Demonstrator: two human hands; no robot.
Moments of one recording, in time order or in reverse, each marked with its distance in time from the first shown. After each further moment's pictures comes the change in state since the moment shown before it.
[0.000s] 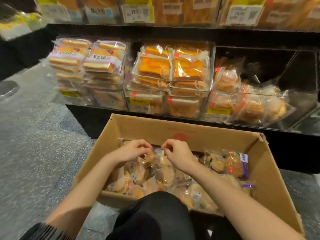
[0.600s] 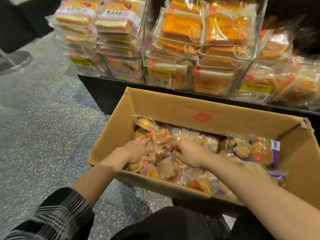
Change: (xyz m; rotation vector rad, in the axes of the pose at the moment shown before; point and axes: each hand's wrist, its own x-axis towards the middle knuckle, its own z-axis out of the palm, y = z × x) left_hand 0.010 -0.103 0.033 0.920 -0.290 -0.075; right_hand 0.010 0.019 0.057 -0.360 -0.443 -0.135
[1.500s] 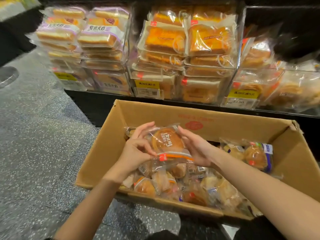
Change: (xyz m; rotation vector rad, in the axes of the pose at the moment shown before) left_hand -0.016 0.031 -0.029 -1.310 0.893 0.448; right_hand -0.006 0.022 -0.038 1.569 -0.155 0.238
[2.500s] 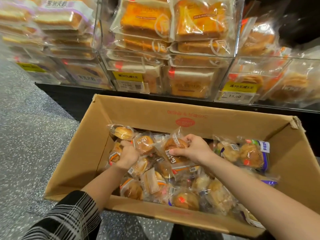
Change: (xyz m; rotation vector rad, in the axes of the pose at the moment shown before) left_hand 0.043 -0.117 0.033 0.464 0.146 -0.978; right_hand 0.014 0.006 -0.042 -0.725 0.495 -0.051
